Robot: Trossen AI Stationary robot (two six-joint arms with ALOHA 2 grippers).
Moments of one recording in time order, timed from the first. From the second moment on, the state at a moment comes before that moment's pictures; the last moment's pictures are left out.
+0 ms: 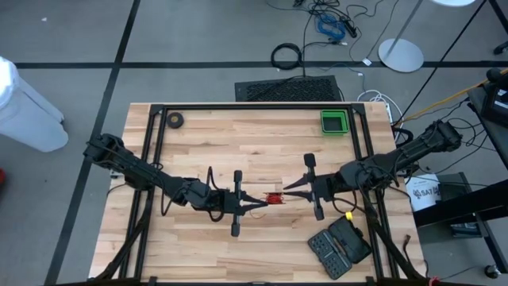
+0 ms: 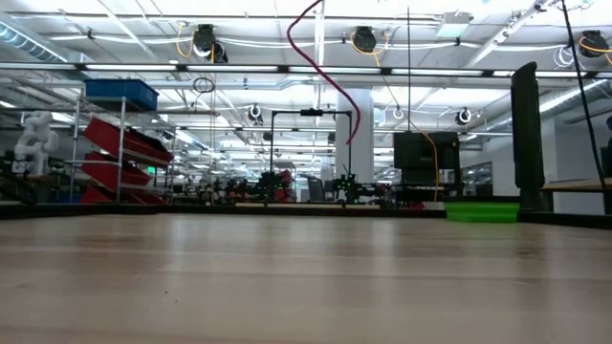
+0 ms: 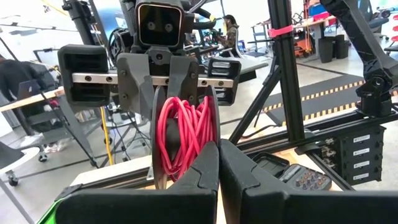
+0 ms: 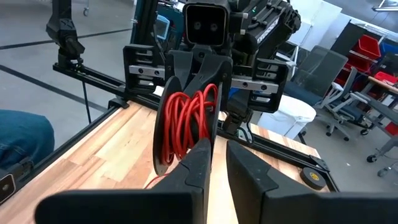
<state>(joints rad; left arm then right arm) -0.40 1.56 0.98 0.64 -0.33 0.29 0.41 1.09 0.83 0.15 0.29 -0.27</state>
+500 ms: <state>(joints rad) -0.41 1.56 0.98 0.64 -0.33 0.29 0.39 1.14 0.83 0.16 0.29 -0.28</state>
